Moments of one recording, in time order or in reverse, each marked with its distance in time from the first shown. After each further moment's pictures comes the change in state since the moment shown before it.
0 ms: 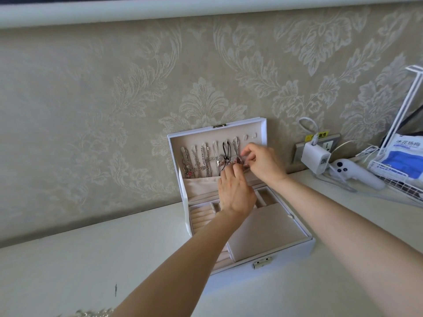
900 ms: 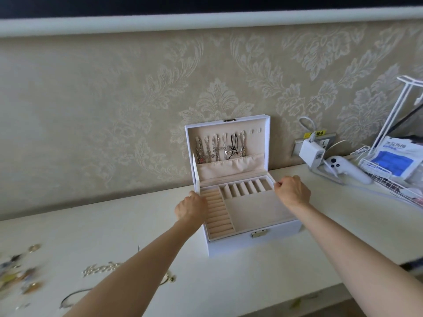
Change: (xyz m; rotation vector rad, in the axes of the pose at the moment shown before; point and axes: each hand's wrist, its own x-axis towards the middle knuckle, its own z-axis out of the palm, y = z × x) left_hand -0.070 -0.082 -0.059 0.276 -0.344 -0.501; right_hand -0.094 0.024 -0.017 -0.394 -0.112 0.529
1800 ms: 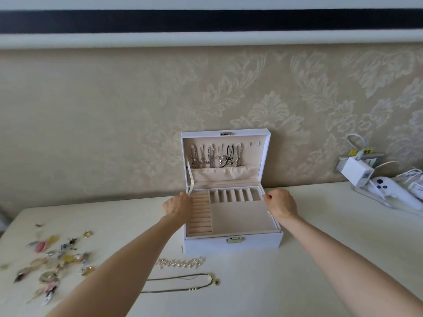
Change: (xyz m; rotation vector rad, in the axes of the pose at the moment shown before) left_hand 0.040 -0.129 -0.045 0.101 0.039 -0.076; right_hand -0.043 -0.109 0.044 0.083 -0.102 -0.206
